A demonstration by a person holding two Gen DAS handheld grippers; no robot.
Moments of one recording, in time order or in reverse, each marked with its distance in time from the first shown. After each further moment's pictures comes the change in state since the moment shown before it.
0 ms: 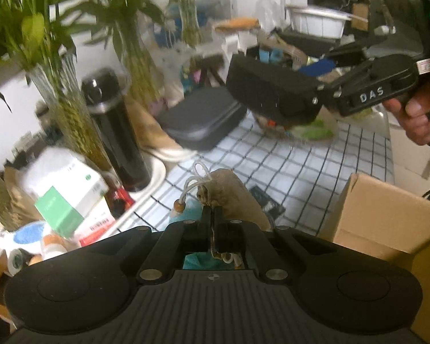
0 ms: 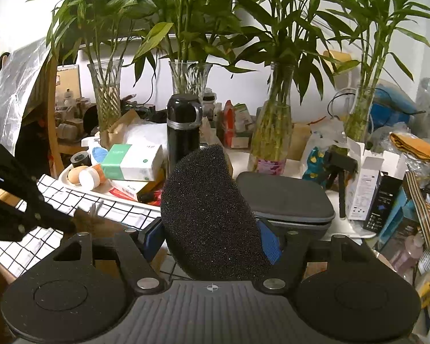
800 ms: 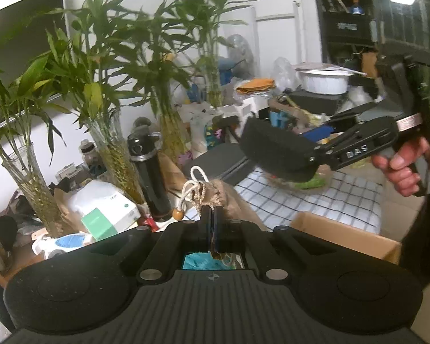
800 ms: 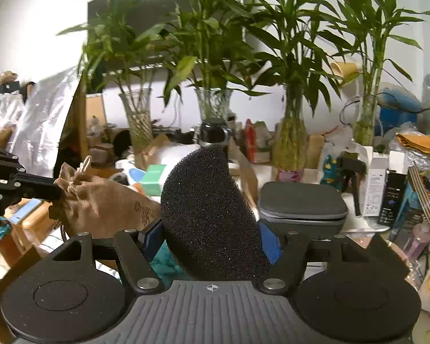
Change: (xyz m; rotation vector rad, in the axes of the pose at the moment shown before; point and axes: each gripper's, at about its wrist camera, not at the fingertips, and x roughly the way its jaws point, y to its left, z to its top) left arm -0.120 -0.054 -0.007 -0.063 -0.200 0.134; right arm -0.074 0.017 -0.016 0.061 -0.089 0.129
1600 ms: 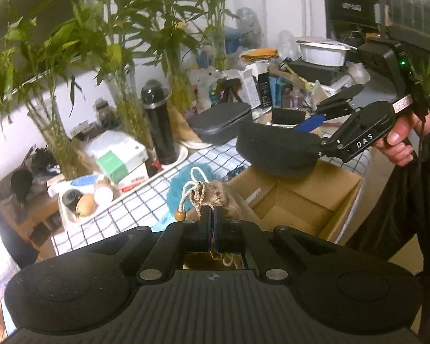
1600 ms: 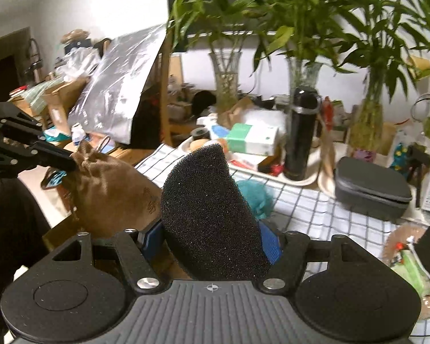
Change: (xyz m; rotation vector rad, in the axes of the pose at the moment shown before) left arm -0.070 -0.019 -0.053 -0.058 0.143 0.045; right arm -0.023 0.057 -0.036 -0.152 0.165 0.268
